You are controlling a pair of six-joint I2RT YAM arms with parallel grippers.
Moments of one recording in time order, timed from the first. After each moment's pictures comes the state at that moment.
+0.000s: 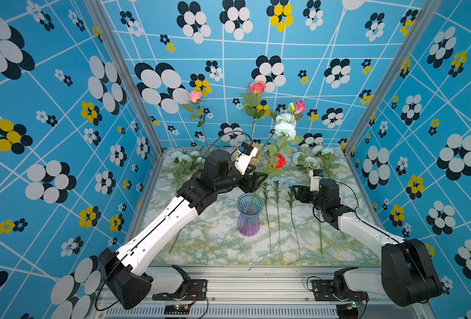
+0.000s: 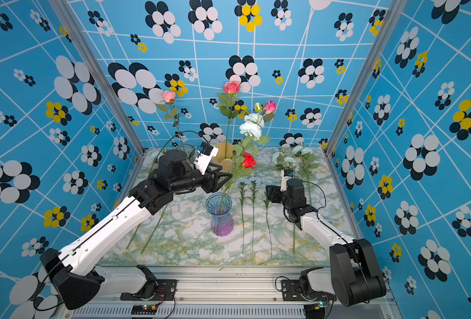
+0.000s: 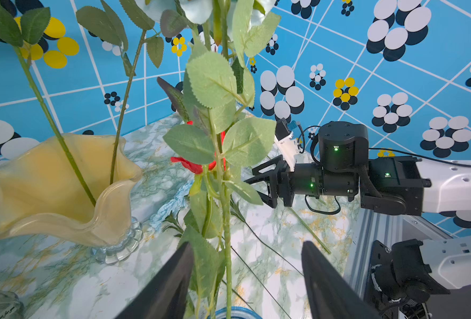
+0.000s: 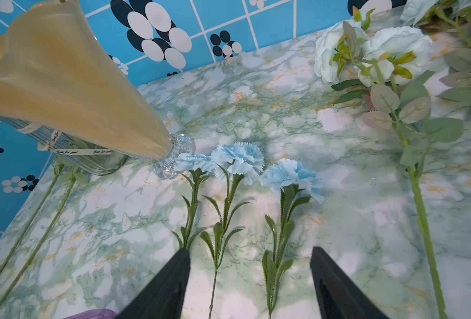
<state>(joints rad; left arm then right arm) -0.66 1.34 1.39 -0.37 0.35 -0.13 0.23 1.33 0.66 0.16 -0.12 0.33</state>
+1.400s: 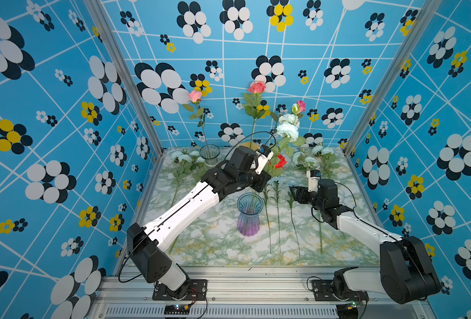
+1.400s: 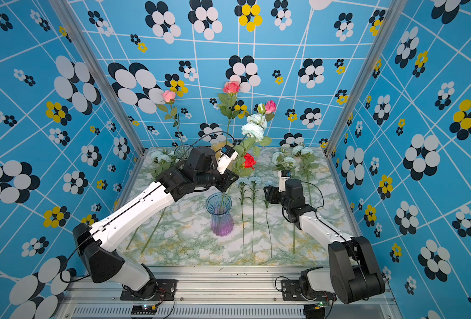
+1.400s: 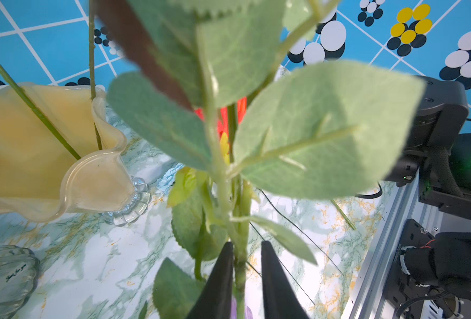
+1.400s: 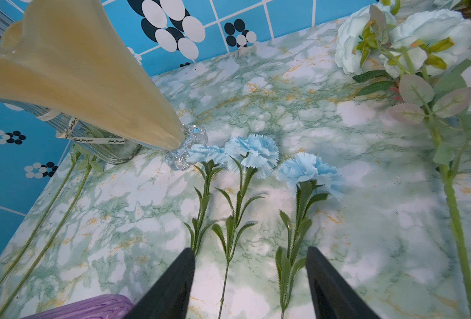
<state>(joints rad) -0.73 1.56 1.60 -0.61 0.19 -0.10 0.24 1.34 0.66 0.17 -0.17 0.33</state>
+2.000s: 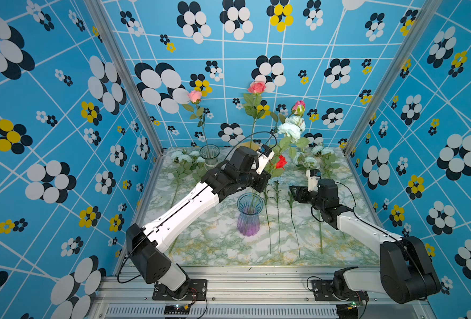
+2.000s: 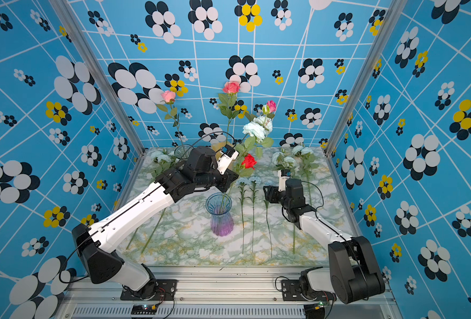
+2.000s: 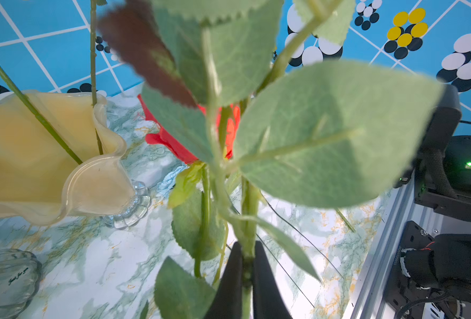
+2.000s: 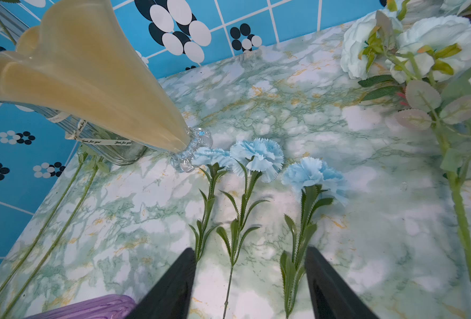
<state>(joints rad) -0.75 1.54 1.60 -0.60 0.18 -0.10 0.24 1.35 0.66 0.18 -0.19 0.33</state>
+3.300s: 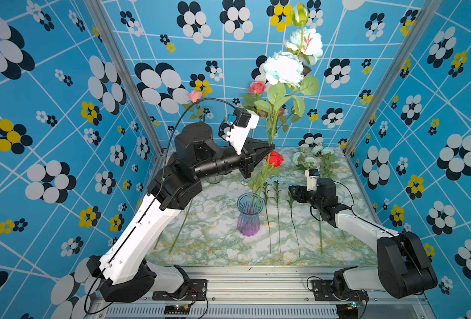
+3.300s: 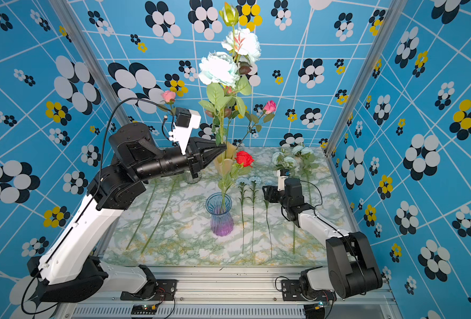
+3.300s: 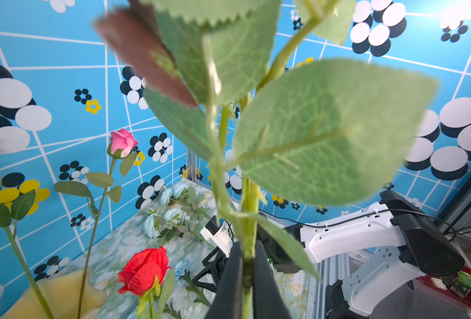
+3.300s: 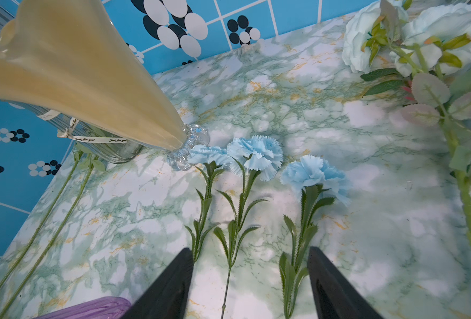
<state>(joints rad) -0.75 1.39 1.97 -0.56 0.43 -0.14 0.24 1.38 0.67 0.18 -0.19 0.33</state>
